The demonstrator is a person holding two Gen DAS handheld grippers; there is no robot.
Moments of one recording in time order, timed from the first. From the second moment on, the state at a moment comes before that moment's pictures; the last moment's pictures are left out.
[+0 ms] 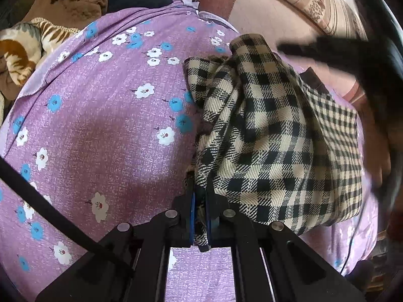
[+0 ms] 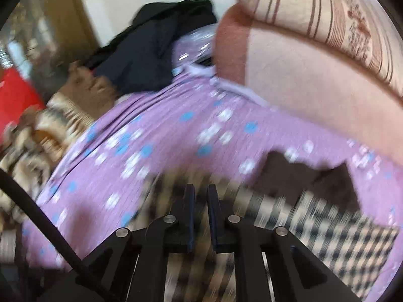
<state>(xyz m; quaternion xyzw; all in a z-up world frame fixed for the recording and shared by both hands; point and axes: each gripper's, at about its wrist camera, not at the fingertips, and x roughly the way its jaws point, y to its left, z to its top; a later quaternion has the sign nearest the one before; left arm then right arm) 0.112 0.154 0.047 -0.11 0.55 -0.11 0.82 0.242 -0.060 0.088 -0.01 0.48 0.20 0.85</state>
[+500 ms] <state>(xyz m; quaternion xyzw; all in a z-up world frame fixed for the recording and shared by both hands) 0.090 0.137 0.089 -0.12 0.44 -0.12 0.88 0.077 -0.202 0.067 0.00 0.49 0.08 0.87</state>
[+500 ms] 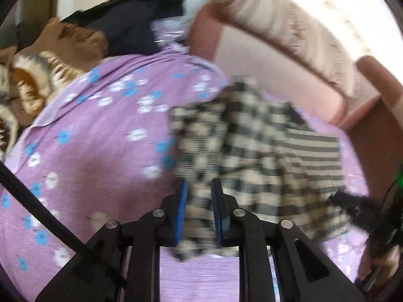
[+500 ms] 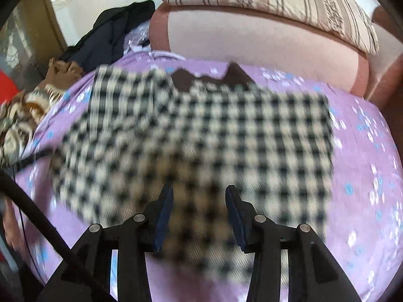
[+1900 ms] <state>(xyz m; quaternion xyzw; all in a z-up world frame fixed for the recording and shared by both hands) 0.179 0.111 0.039 -0.10 0.46 -0.03 0.88 0.145 -0.287 0.048 0.19 0.44 0.13 0.87</state>
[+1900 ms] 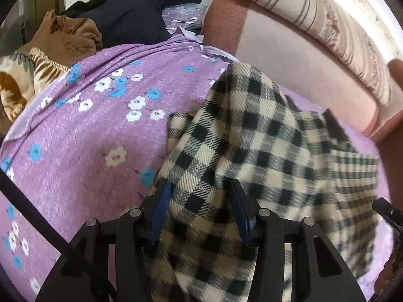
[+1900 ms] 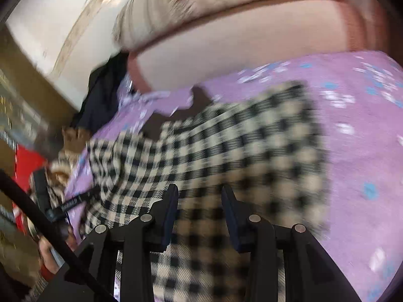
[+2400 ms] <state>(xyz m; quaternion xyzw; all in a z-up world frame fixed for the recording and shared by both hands) 0.190 0.169 0.048 -0.16 0.47 0.01 0.86 0.167 -0.354 0.044 0.17 0.45 -0.05 0.88</state>
